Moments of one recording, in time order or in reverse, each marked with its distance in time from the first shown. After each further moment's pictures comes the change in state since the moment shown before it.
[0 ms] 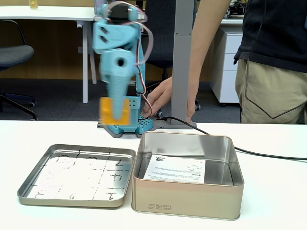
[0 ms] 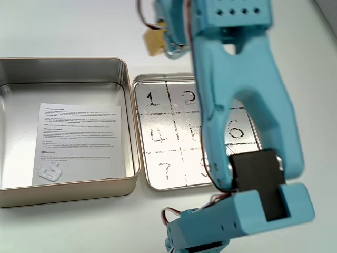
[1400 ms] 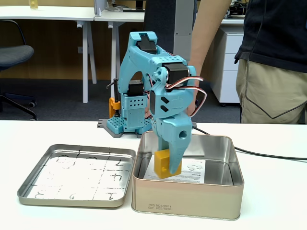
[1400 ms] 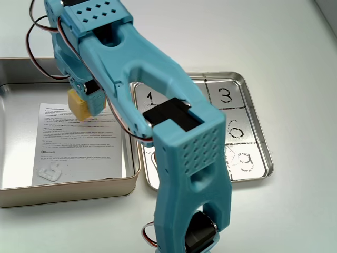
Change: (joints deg) arm -17.8 -31.9 -8.4 4.1 -9.3
